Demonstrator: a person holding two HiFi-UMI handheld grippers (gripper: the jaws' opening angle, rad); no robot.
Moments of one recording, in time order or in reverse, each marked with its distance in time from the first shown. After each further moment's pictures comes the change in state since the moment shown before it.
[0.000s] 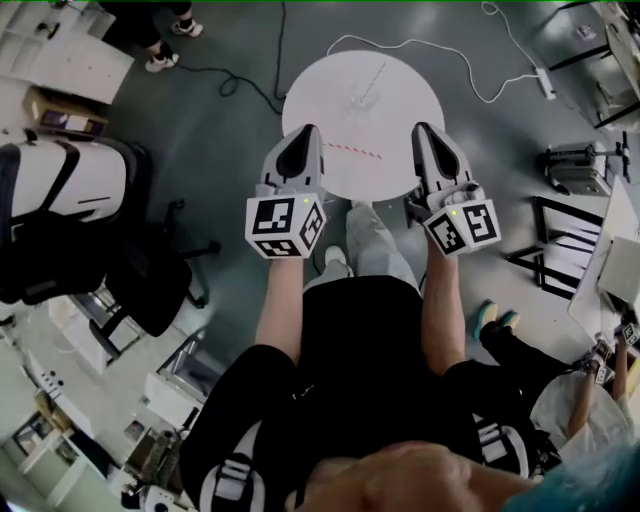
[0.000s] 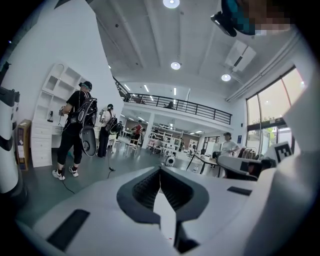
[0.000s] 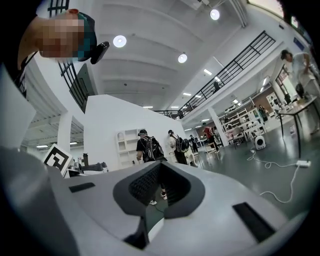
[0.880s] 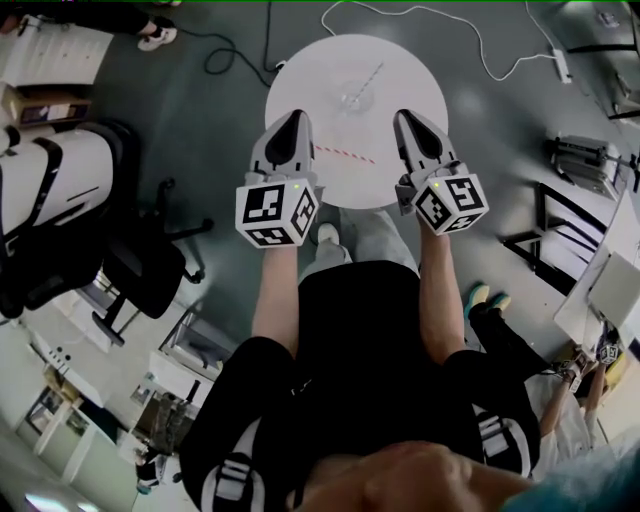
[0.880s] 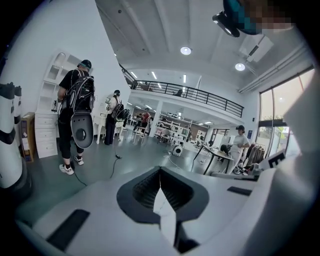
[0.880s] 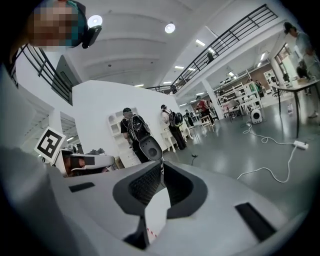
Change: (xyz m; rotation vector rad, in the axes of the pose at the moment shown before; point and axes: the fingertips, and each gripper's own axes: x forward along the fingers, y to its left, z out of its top) left arm 0.128 0.045 -0.035 -0.049 0.140 0.081; right arm 0.098 -0.113 -0.098 0.110 0.286 -0.028
